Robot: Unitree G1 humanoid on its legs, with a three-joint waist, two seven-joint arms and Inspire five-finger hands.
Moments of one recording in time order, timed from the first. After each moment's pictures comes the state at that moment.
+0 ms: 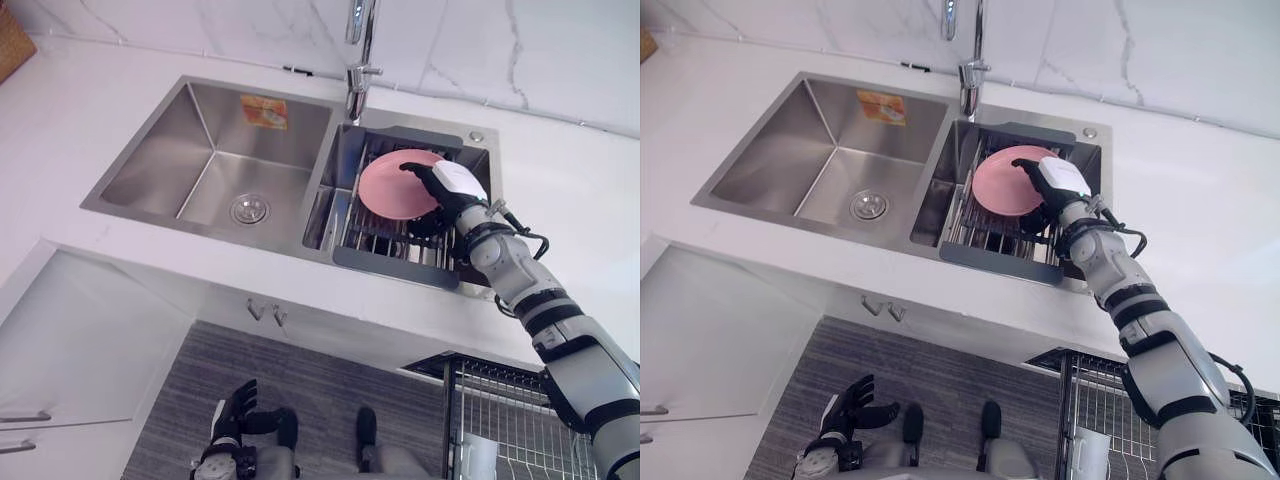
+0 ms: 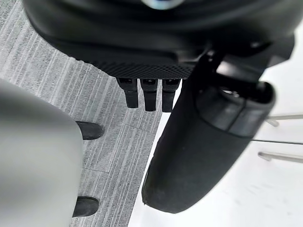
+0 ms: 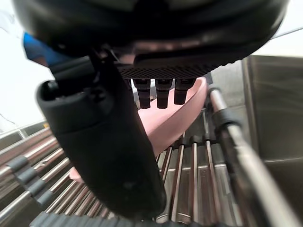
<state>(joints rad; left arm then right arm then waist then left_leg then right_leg) 0.14 0.10 -0.03 0.83 -0.14 -0.16 0.09 -0.84 -0.63 0.45 0.75 -0.40 -0.11 -0.10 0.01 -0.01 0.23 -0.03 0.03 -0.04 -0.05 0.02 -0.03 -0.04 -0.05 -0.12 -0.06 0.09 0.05</state>
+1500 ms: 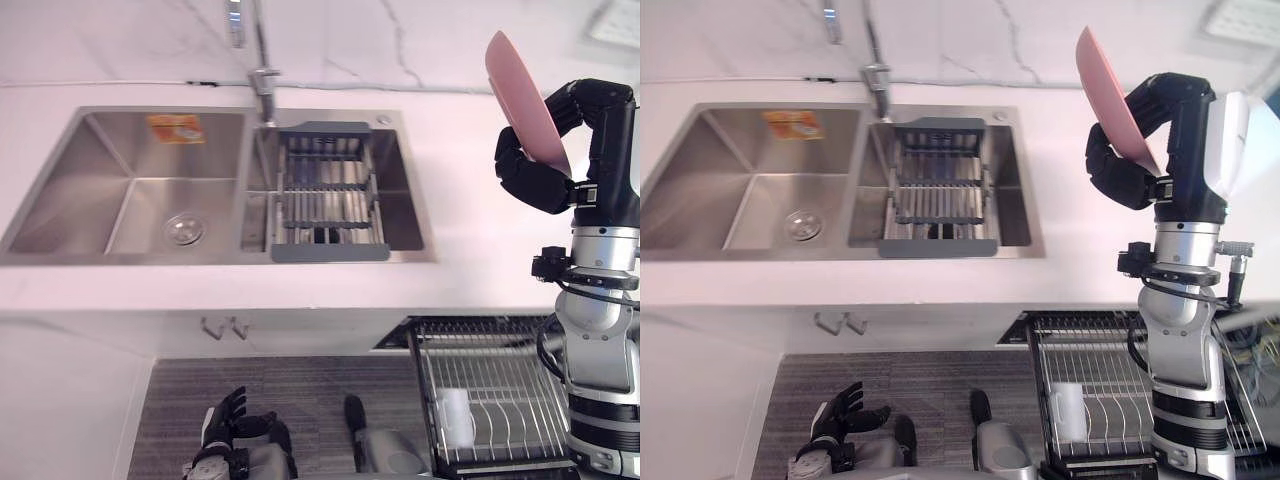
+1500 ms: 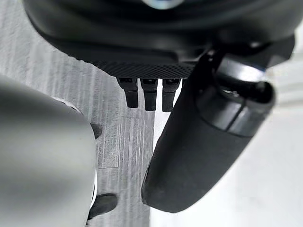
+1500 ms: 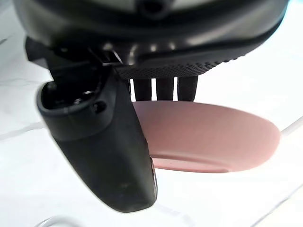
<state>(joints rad) 0.14 0.09 0.08 0.86 -0.10 -0.12 0.09 -0.18 -0.48 -0.28 -0.29 -0.34 -0.18 -0.24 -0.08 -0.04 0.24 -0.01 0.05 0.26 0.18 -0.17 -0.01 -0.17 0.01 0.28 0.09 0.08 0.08</state>
